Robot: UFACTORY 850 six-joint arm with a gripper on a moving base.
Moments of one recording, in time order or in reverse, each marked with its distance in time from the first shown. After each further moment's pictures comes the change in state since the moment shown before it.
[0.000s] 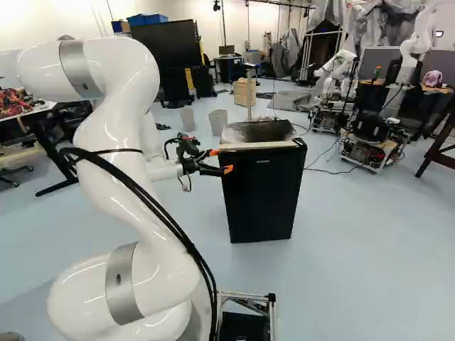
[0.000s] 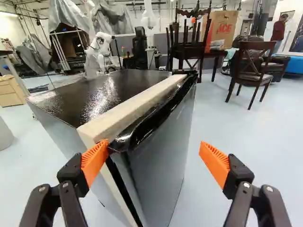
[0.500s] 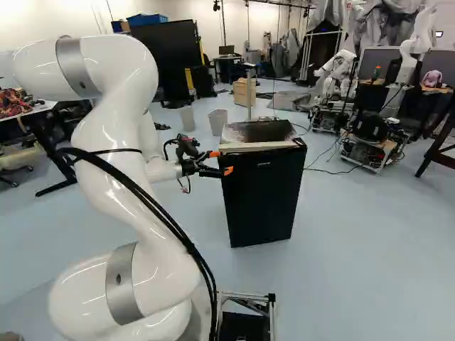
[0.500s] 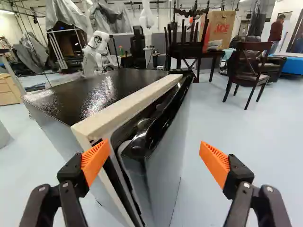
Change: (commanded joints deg) arm 0.4 0.8 1.5 1.0 0.0 0.0
